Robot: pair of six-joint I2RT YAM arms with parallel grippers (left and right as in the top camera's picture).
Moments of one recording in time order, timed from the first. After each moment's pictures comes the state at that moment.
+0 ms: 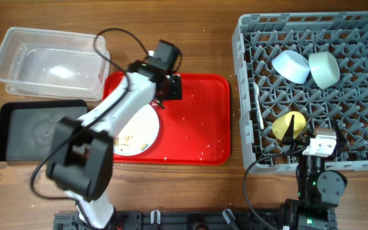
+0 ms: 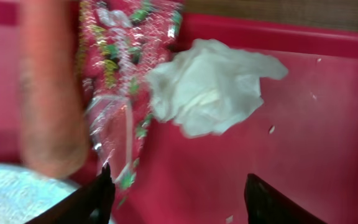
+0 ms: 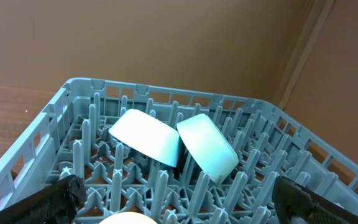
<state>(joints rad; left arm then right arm) -0.46 1.90 1.35 -0.72 -0.05 -0.47 -0.21 0.01 0.01 0.00 -0.03 -0.20</state>
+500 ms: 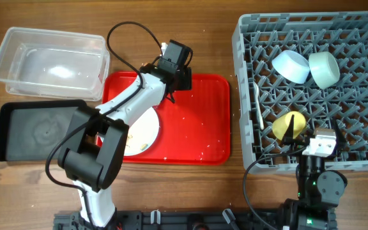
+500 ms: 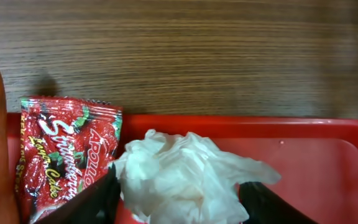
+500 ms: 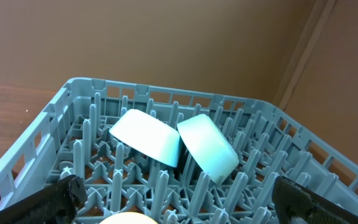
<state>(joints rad) -0.49 1.98 1.35 -0.43 -0.11 -0.45 -0.21 0.01 0.01 0.00 -0.03 -0.20</state>
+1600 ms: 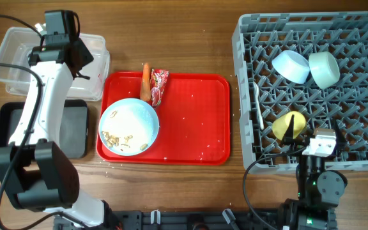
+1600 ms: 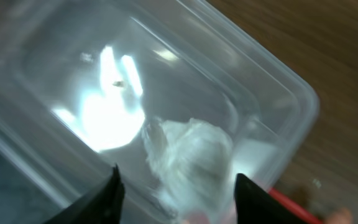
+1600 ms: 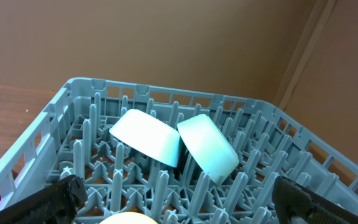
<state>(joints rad) 0.07 1.76 1.46 -0.71 -0.25 -0.43 -0.21 0.01 0.01 0.00 -0.03 -0.20</state>
